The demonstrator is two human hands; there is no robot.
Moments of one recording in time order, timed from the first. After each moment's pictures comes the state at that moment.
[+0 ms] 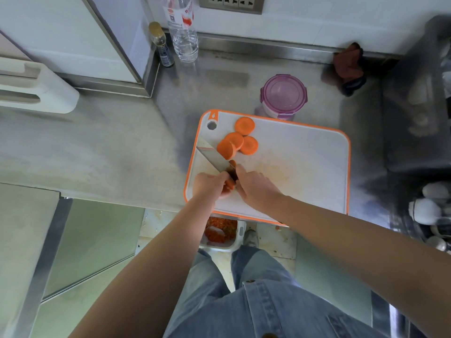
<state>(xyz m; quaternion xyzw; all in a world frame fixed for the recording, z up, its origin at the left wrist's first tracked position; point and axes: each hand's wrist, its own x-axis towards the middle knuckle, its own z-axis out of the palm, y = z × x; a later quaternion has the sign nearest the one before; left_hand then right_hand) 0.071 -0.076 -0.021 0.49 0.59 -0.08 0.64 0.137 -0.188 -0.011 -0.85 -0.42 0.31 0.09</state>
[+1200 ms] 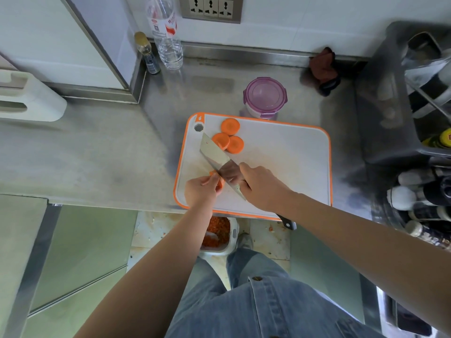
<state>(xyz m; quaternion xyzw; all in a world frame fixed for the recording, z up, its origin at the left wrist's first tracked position) 0.058 -0.105 -0.023 0.55 0.58 0.01 0.60 0.137 -0.221 0.044 -0.86 -0.39 0.32 0.12</state>
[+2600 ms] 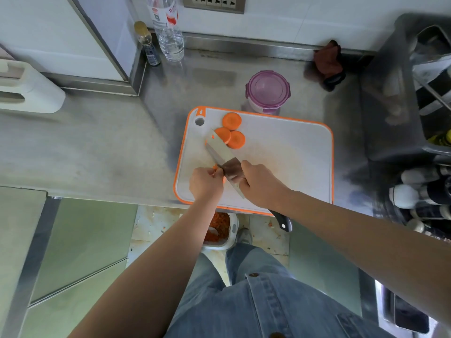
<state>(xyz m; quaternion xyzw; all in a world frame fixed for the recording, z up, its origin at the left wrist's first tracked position) 0.068 -0.106 -0.029 0.70 0.54 -0.03 0.45 0.135 -0.216 0.028 -0.86 -0.34 0.36 0.14</state>
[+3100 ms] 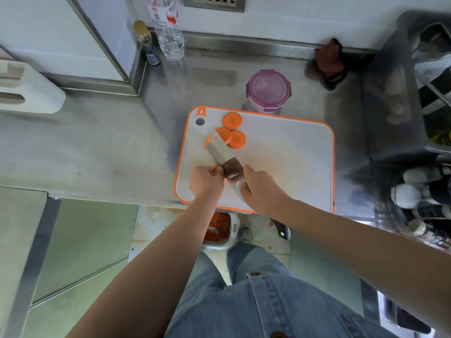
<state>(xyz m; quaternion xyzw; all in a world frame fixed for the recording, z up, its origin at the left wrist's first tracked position) 0.071 -0.104 -0.026 0.72 0.53 -0.04 0.45 0.123 -0.221 0.028 -0.87 -0.31 0.35 0.15</state>
